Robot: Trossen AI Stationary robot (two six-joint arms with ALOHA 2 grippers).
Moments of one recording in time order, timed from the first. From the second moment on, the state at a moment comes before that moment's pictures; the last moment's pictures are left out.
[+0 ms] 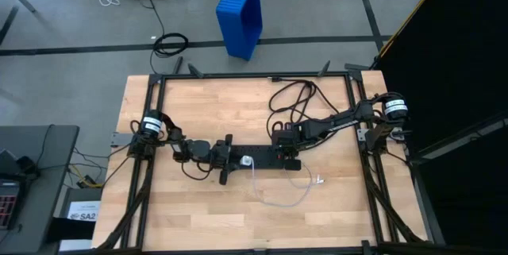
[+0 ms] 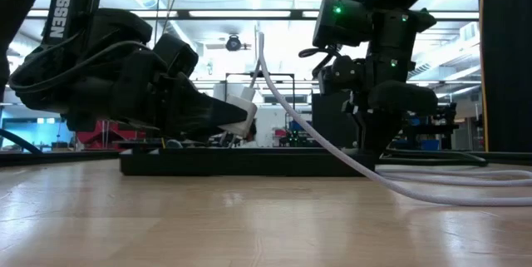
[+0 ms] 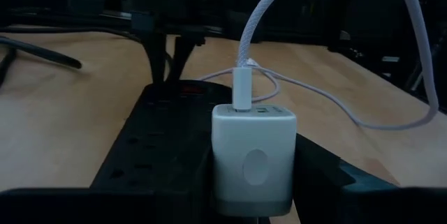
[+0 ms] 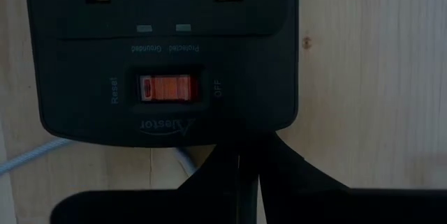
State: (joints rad) left arm -0.13 2.04 0.39 1.57 -0.05 -0.10; right arm 0.05 1.78 0.98 -0.53 0.08 0.06
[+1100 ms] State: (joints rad) left arm -0.13 1.99 0.36 1.57 -0.08 -0.11; right arm 0.05 1.78 0.98 -0.50 0.08 0.07
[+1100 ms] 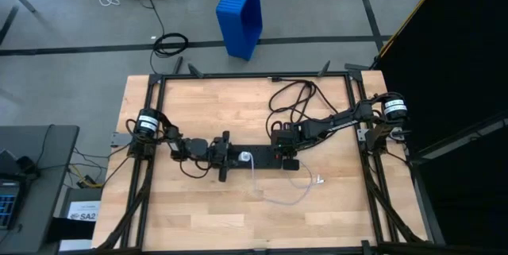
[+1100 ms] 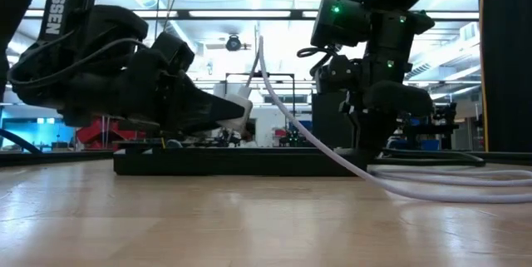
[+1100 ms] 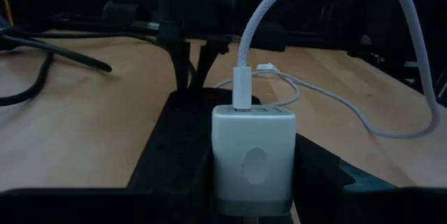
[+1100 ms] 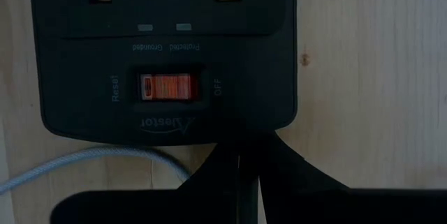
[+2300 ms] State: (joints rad) left arm -0.13 2.00 0.50 1.51 -0.02 -0.04; right arm 0.07 1.76 0.98 -0.77 0.08 0.11
